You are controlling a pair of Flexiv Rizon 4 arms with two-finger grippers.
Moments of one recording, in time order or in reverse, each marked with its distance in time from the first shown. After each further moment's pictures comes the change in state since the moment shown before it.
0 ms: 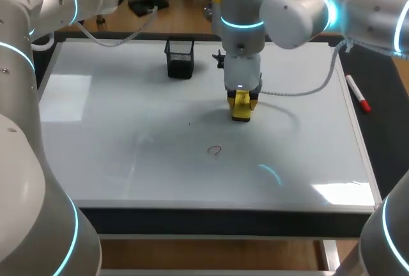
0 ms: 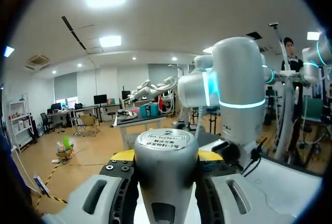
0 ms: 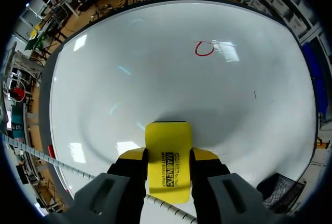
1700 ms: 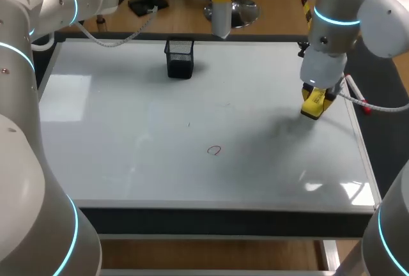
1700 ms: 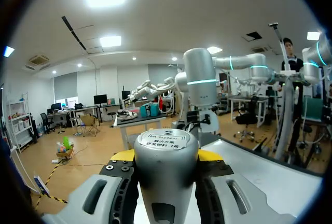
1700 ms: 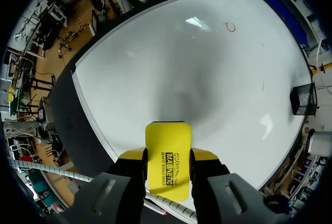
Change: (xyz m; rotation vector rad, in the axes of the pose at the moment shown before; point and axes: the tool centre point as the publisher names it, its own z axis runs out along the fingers) left arm 0.000 0.000 0.000 0.000 0.000 0.000; right arm 0.187 -0.005 -0.034 0.058 -0.082 0.460
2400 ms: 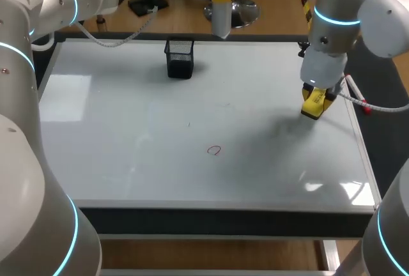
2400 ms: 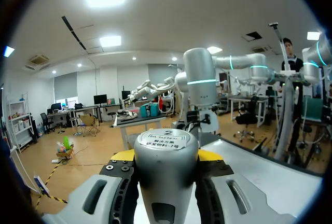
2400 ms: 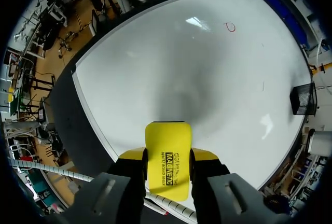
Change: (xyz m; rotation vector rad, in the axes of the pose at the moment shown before) left arm 0.001 0.001 0.001 -0.002 0.003 -0.001; right arm 0.000 0.000 0.000 0.000 0.000 0.000
